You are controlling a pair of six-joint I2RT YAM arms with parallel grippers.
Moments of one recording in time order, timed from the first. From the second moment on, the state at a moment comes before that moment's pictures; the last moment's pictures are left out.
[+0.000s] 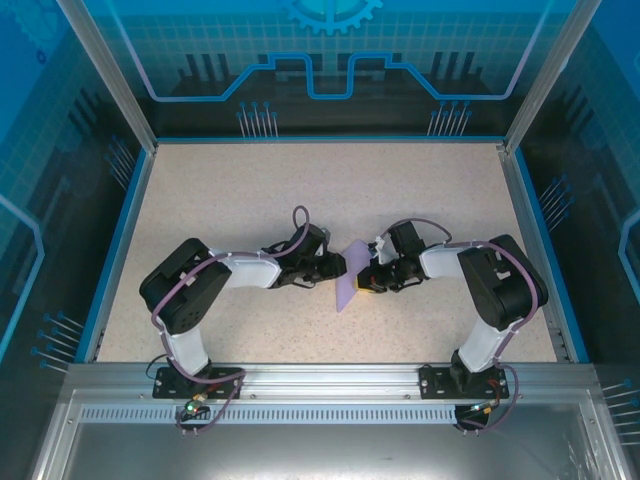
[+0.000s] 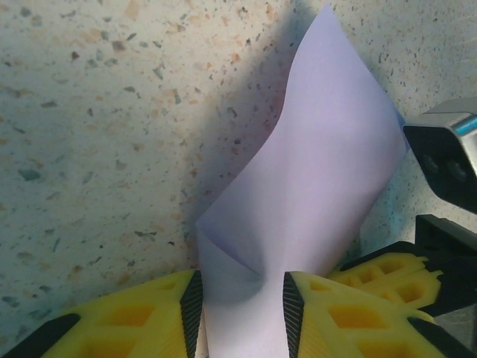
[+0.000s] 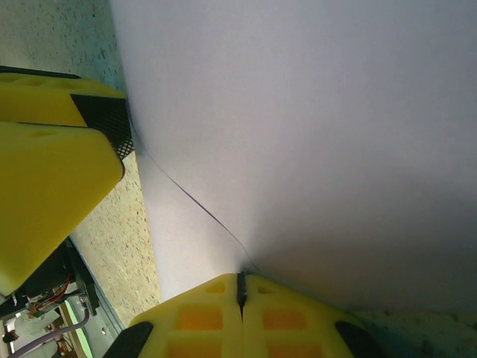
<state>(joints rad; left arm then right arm) -0.68 1.80 0.86 0.11 0.24 -0.89 0.38 1.73 0.70 -0.14 -0.73 0.51</state>
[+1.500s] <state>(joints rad) -0.70 1.76 0.96 -0.13 0.25 -0.75 0.36 1.73 0.67 -0.09 -0.77 0.51</state>
